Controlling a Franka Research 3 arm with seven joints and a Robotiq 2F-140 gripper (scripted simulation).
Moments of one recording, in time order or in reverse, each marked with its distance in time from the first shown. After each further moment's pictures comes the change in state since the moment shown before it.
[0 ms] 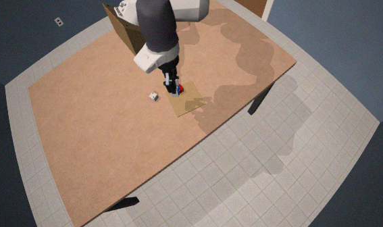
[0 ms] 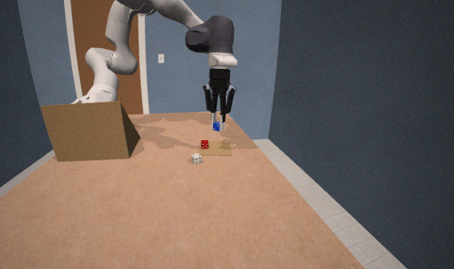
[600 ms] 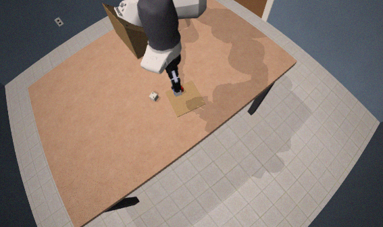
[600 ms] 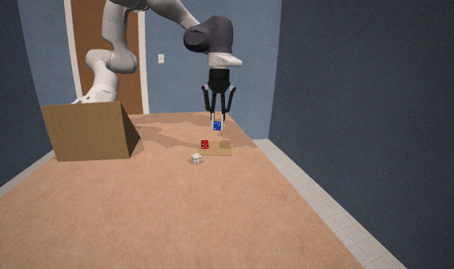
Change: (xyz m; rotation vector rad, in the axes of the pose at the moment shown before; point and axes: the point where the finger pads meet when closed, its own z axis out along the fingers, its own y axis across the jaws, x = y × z) arm -0.005 0.004 0.000 0.003 0.001 -0.356
